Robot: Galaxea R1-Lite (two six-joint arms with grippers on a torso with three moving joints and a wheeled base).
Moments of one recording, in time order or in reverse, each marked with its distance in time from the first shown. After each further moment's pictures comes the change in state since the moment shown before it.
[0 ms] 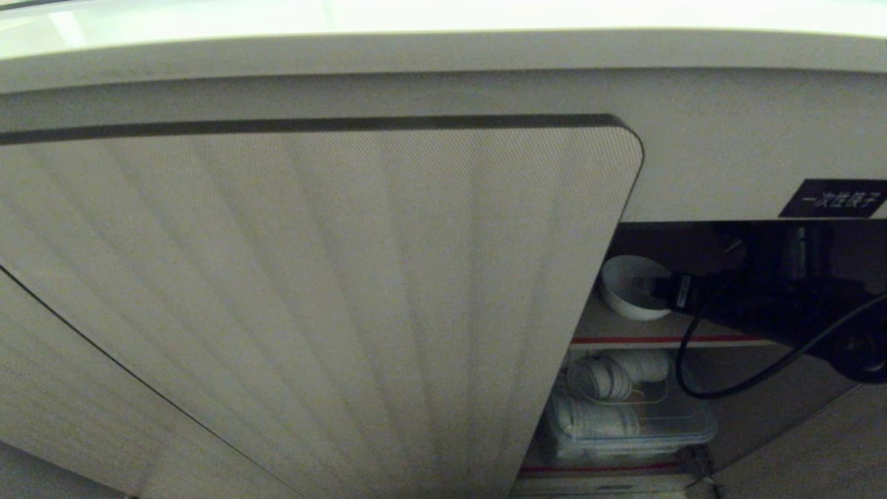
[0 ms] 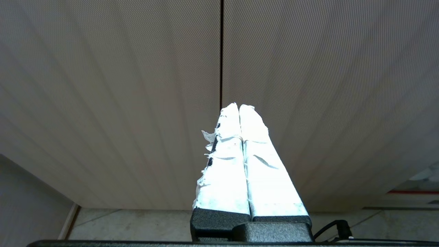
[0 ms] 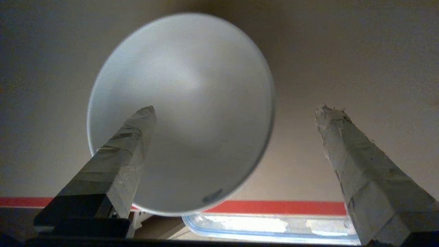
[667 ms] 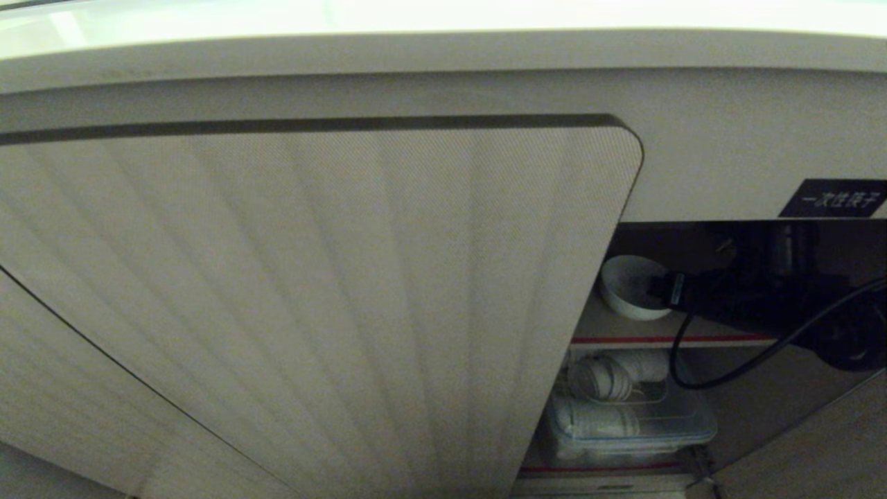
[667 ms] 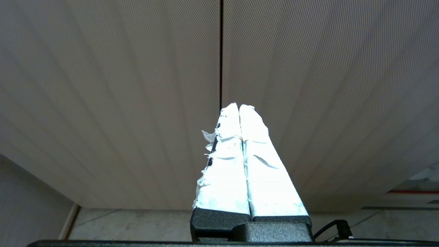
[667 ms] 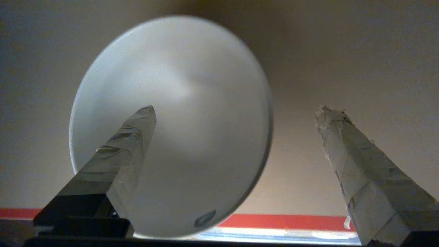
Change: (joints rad) left arm 0.000 0.000 0.000 0.000 0.000 0.000; right arm -0.006 0.043 -0.054 0.036 0.000 0.000
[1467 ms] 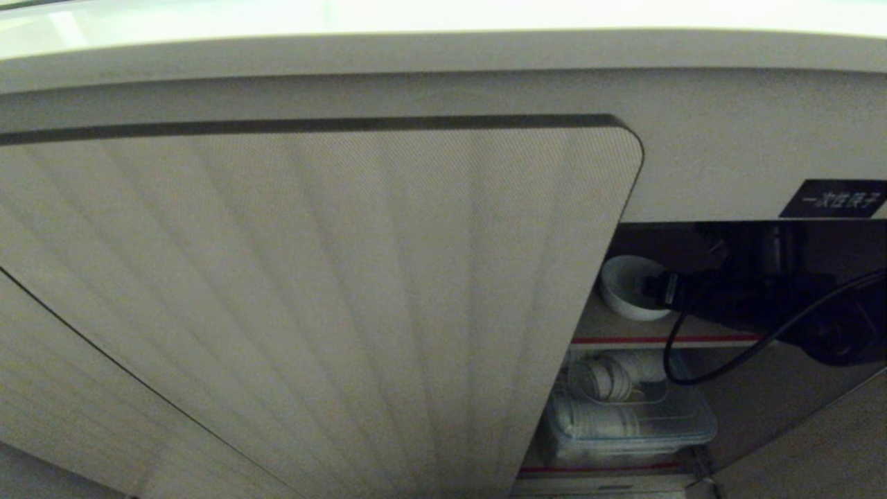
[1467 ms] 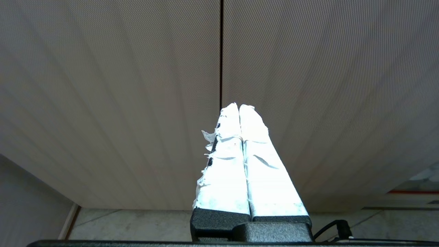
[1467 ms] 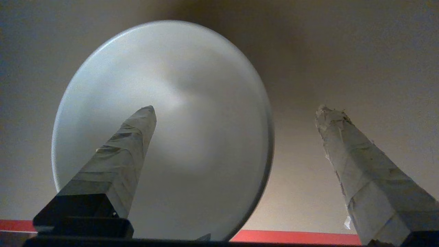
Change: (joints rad) left arm 0.000 0.000 0.000 0.000 0.000 0.000; right arm 0.001 0.039 -0.028 -0.002 0.000 -0.004
